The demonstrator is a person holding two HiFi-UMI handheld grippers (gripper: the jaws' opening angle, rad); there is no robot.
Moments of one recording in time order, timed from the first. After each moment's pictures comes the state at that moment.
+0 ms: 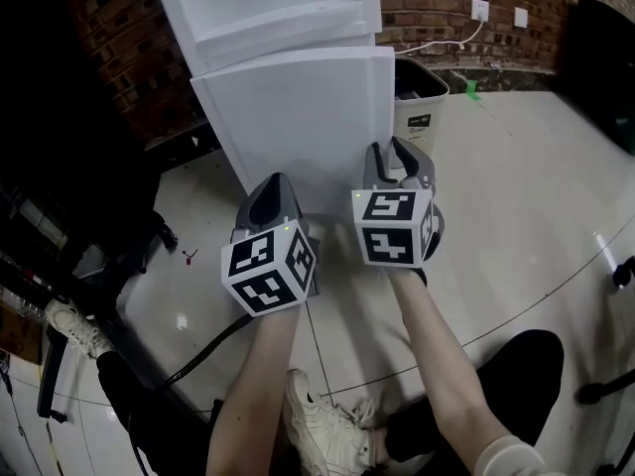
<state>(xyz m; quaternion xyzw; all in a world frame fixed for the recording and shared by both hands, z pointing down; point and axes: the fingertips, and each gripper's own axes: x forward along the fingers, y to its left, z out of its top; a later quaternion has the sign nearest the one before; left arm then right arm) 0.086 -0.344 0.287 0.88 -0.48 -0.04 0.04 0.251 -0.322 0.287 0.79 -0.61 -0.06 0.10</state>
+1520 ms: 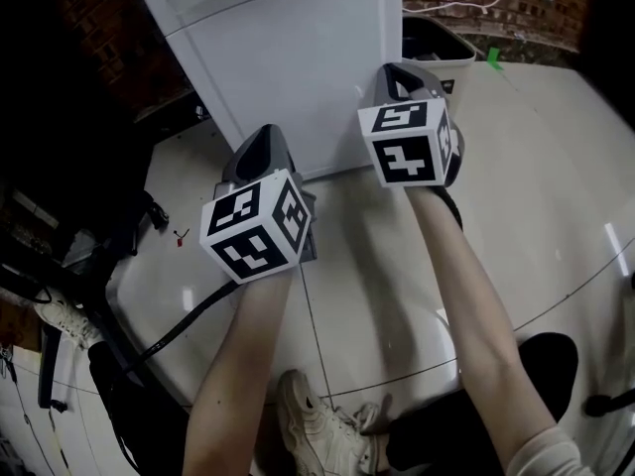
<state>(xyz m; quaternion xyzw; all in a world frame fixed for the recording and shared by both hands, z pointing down) 0.095 -0.393 0.299 0.87 -0.50 -0.03 0.04 0.279 -0.408 0.280 0.75 -0.63 -0.10 0.14</state>
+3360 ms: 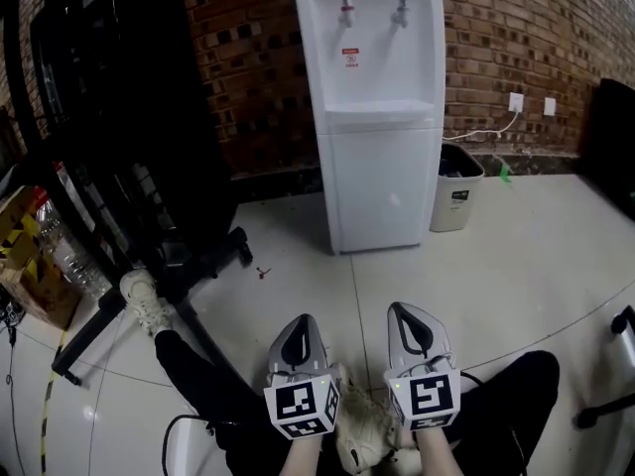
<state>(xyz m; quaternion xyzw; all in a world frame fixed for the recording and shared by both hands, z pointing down) -0.083 -0.157 0.315 0.84 -0.55 -0.04 0.01 0.056 -0.116 0.289 0.65 -0.75 -0.10 0.01</state>
